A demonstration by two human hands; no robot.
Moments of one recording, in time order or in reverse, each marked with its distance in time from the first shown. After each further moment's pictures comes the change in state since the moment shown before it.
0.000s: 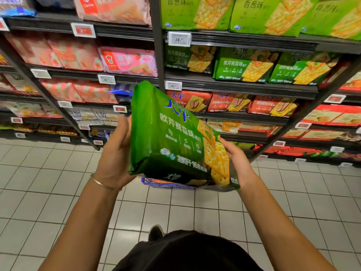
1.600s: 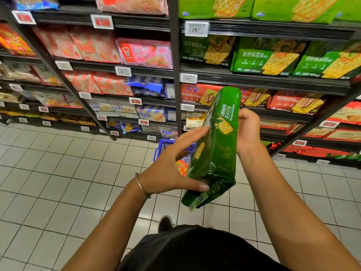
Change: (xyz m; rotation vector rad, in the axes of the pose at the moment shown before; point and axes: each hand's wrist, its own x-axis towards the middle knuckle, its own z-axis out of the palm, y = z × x) left_hand -0.010 -0.048 0.025 0.873 -0.418 0.103; right_hand 0.035 -0.040 0.049 0.240 -0.234 -0.204
